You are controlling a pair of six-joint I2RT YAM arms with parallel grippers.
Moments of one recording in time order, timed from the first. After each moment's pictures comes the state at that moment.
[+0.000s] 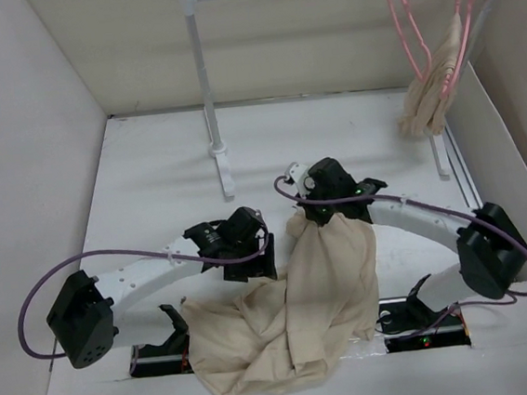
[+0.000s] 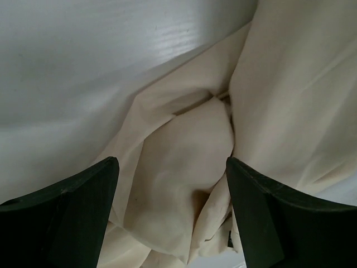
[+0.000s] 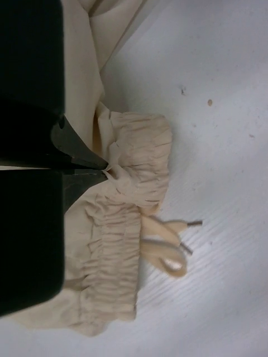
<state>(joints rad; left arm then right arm) -0.89 1.21 0.77 -0.69 0.12 -0.83 0.71 1.49 0.95 -0.34 -0.12 -0.13</state>
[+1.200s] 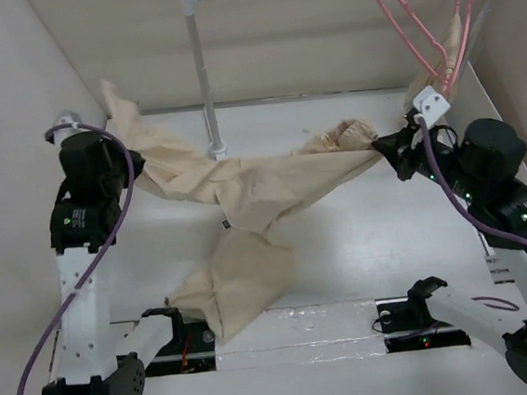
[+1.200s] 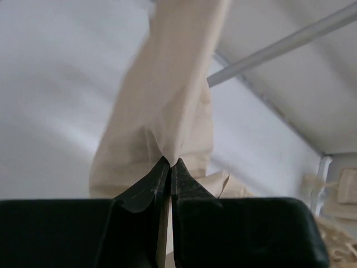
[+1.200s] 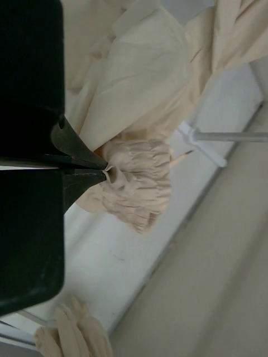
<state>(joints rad) -0.08 1.04 1.37 -0.81 -0.13 -0.71 0.41 0.88 1.39 -0.69 -0.20 -0.19</state>
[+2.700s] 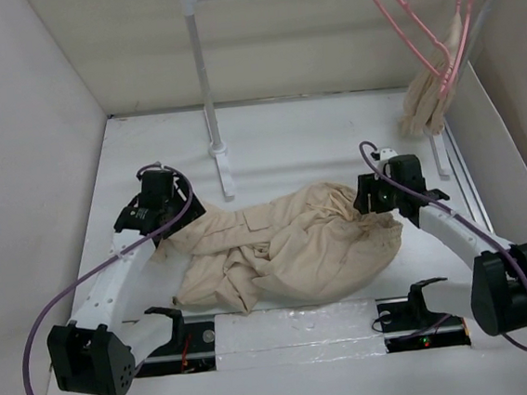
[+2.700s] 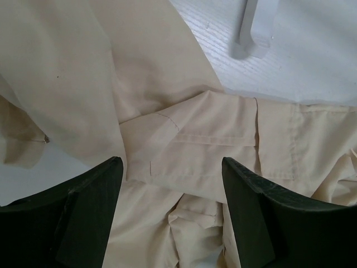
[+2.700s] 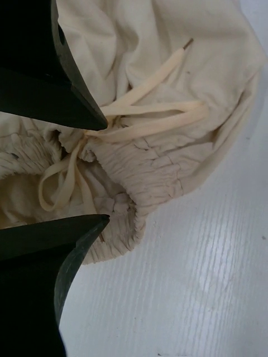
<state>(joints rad) -0.22 1.07 0.87 -0.71 -0.09 -0.64 0.16 1.19 0.64 -0.23 -0.20 0.10</state>
